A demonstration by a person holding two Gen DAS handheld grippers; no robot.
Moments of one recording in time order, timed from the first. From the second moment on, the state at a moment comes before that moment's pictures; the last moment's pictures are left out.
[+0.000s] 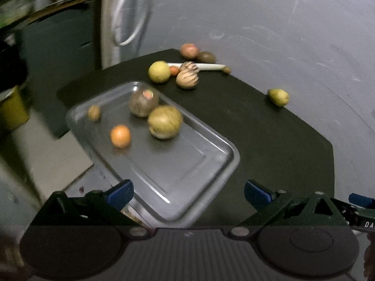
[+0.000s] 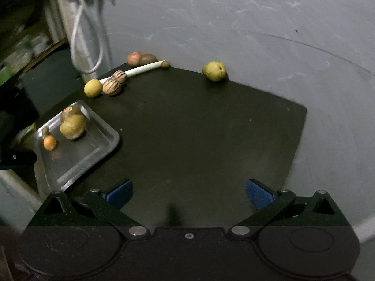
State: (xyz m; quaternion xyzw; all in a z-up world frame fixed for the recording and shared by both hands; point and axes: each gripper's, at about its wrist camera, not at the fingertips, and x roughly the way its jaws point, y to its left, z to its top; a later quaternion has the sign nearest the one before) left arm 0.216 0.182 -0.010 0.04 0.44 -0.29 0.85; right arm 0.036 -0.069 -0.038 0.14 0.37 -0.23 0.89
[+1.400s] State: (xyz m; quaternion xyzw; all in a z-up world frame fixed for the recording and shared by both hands) left arm 0.500 -0.104 -0.048 0.11 0.41 -0.48 0.77; right arm 0.284 -0.228 -0.068 0.21 0.28 -0.36 0.86
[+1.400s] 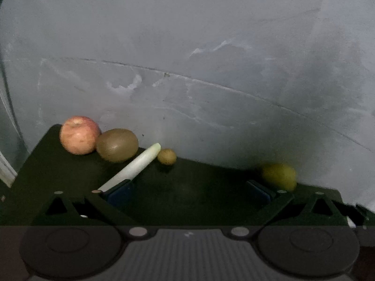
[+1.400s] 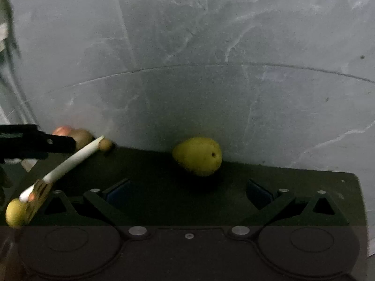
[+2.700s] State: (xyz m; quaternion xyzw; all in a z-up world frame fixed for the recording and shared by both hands) left arm 0.526 -0.150 -0.135 0.05 0.43 -0.35 0.83; right arm 0.352 -0.247 -0.132 0.22 0.24 -0.47 0.82
